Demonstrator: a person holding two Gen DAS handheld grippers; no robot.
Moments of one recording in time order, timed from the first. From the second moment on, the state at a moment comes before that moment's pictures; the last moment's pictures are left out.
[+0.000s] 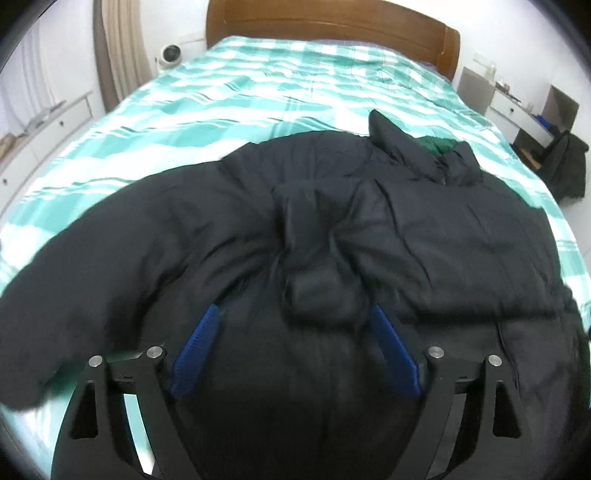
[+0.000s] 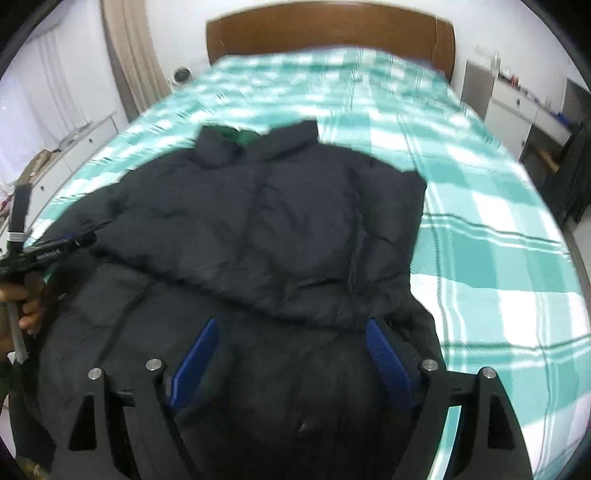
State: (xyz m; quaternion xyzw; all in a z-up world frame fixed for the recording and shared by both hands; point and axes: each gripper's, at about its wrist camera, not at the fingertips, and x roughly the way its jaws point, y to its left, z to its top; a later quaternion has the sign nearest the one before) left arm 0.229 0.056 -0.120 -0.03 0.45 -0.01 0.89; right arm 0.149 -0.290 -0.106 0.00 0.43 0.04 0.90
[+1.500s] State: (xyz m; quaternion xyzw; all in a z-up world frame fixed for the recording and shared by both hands) left arm 0.077 0.283 -0.139 -0.26 0.43 0.22 0.83; right arm 0.062 -0.209 -0.064 -0.07 0.37 -0.07 0.92
